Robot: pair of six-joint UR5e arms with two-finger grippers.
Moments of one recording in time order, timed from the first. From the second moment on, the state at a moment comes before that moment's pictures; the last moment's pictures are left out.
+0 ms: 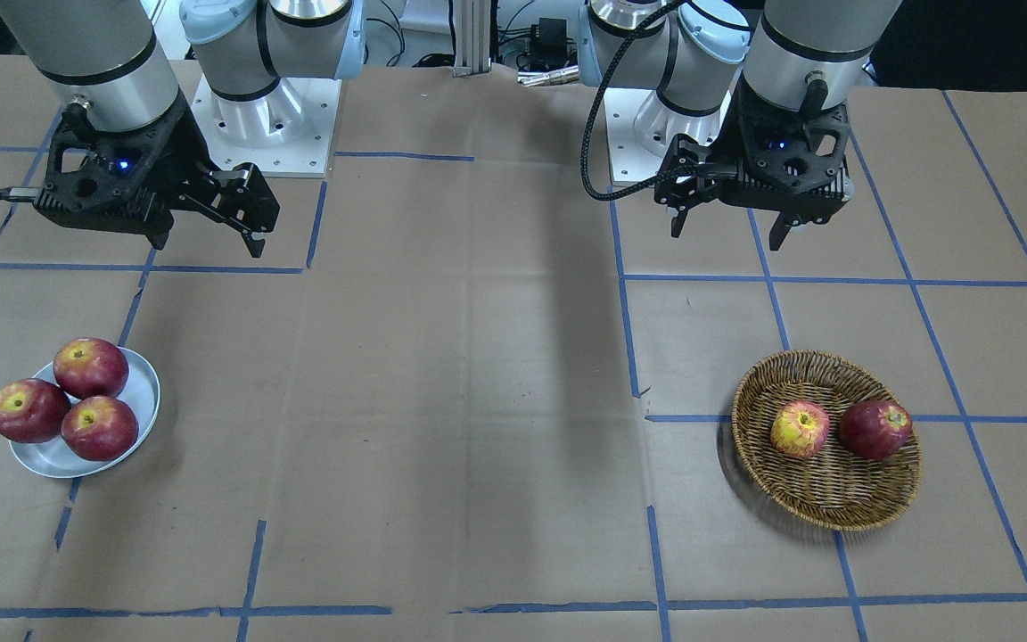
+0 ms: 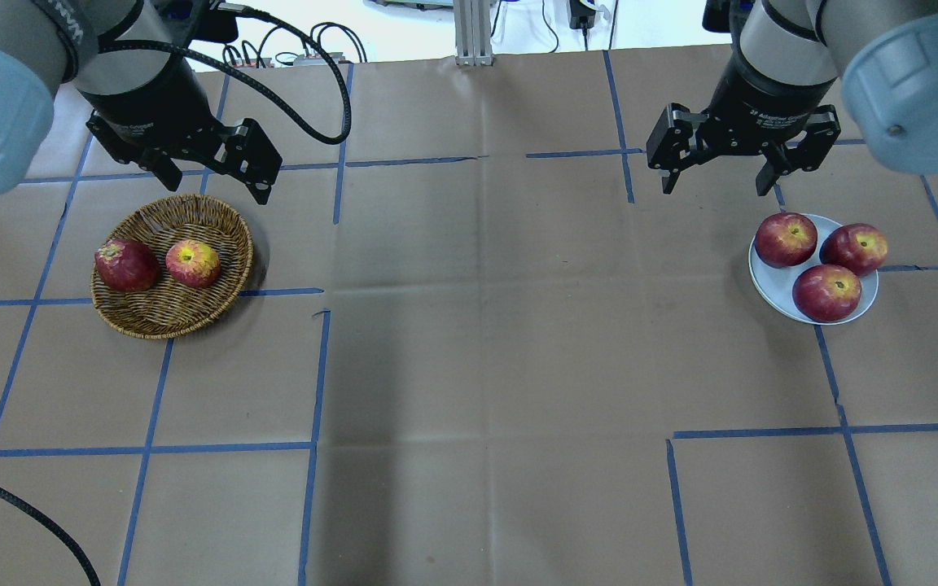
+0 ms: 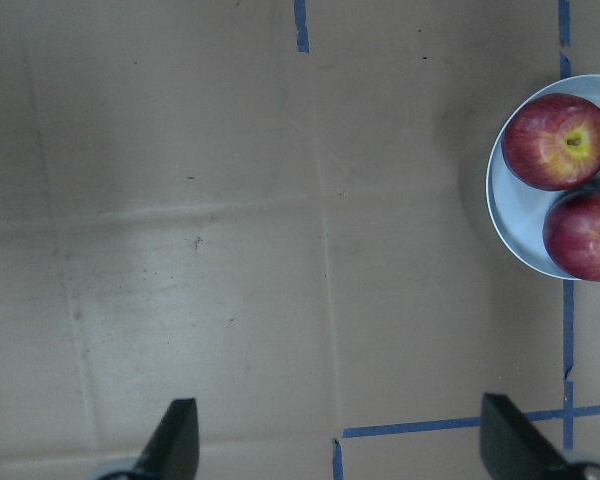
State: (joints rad) left arm -1.59 -1.58 -1.55 -1.54 1.62 0.18; right arm 1.57 -1.56 1.60 -1.64 -1.57 0.09
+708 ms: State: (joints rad) left arm -1.58 -1.58 -1.58 -1.54 1.62 0.18; right arm 1.57 -1.56 1.60 -1.64 -1.57 0.09
